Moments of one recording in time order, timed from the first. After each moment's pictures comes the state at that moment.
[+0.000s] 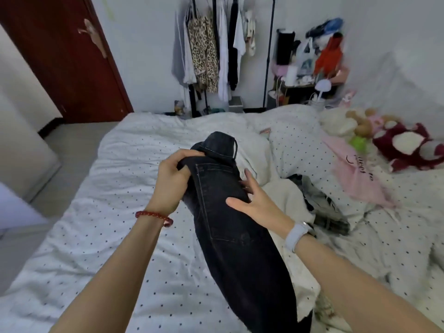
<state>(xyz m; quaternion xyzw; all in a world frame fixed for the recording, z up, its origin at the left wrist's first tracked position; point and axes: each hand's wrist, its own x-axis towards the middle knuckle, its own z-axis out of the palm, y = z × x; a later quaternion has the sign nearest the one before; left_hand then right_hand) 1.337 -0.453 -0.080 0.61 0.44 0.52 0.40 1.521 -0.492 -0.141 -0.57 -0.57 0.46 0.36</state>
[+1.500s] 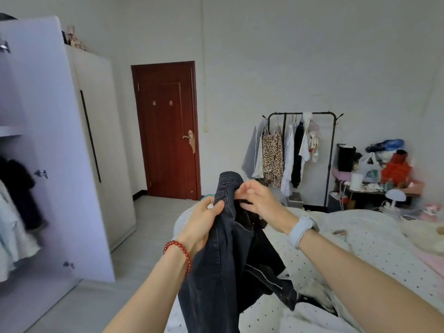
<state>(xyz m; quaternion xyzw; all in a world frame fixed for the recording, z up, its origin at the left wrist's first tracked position) 1.120 -0.484 0.043 0.49 0.44 0.57 0.50 1.265 -0.464 0.074 -0.38 -0.69 0.43 0.45</state>
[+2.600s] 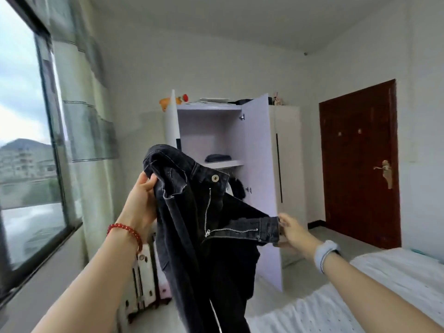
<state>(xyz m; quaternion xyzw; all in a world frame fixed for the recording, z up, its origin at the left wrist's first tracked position) 1.034 -0.843 0.187 0.31 0.45 0.84 0.05 1.160 -0.555 0.082 -0.12 -0.75 0.60 0.23</state>
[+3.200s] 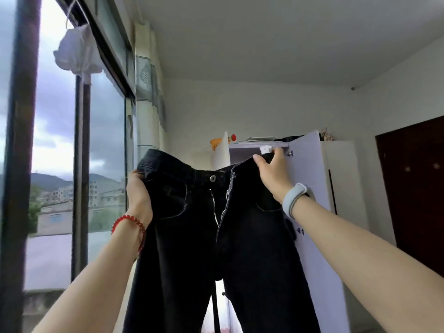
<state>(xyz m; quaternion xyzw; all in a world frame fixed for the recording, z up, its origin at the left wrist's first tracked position) 1.017 -0.976 0.297 0.12 0.47 0.85 -0.22 1.078 -0.740 0.309 0.04 -0.68 0.51 0.53</state>
